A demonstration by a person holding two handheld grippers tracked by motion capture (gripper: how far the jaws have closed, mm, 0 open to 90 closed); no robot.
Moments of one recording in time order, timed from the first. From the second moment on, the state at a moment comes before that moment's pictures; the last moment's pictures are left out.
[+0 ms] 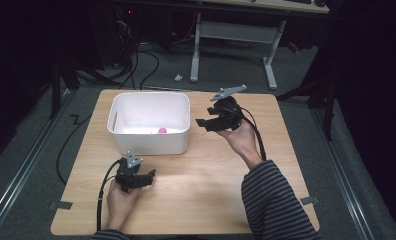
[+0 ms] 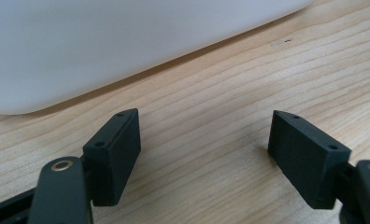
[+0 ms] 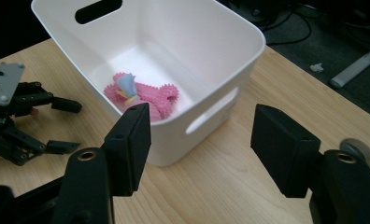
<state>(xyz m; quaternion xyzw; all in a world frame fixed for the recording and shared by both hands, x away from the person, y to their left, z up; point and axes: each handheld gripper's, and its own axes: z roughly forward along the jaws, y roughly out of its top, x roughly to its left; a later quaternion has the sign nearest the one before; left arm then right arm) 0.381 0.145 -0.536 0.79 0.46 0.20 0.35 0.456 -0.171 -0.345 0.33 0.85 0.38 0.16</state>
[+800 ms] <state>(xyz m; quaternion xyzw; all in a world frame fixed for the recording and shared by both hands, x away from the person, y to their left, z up) 0.381 0.145 -0.536 0.79 0.46 0.20 0.35 0.395 -0.272 -0.366 0.42 0.79 0.41 0.20</state>
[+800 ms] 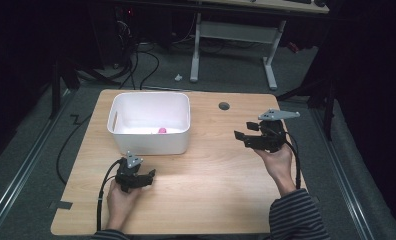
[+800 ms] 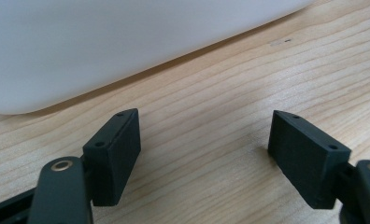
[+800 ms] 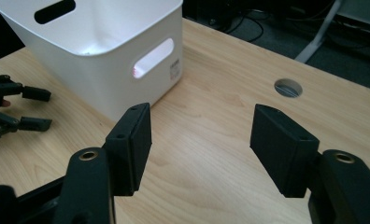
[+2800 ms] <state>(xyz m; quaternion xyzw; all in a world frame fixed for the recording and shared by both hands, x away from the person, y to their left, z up) 0.380 0.145 -0.536 0.79 0.46 0.20 0.35 0.341 -0.329 -0.506 0.53 0.73 0.40 0.18</state>
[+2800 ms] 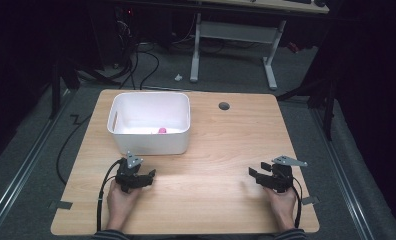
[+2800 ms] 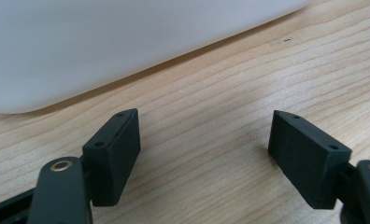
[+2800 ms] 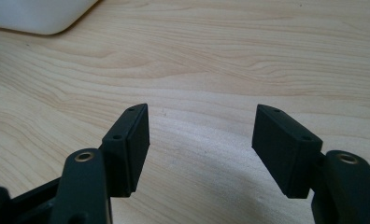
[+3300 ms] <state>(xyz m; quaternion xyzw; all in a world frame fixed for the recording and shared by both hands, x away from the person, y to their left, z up) 0.380 0.145 -0.536 0.79 0.46 0.20 0.35 0.347 -0.315 -0.523 0.53 0.74 0.38 0.19</state>
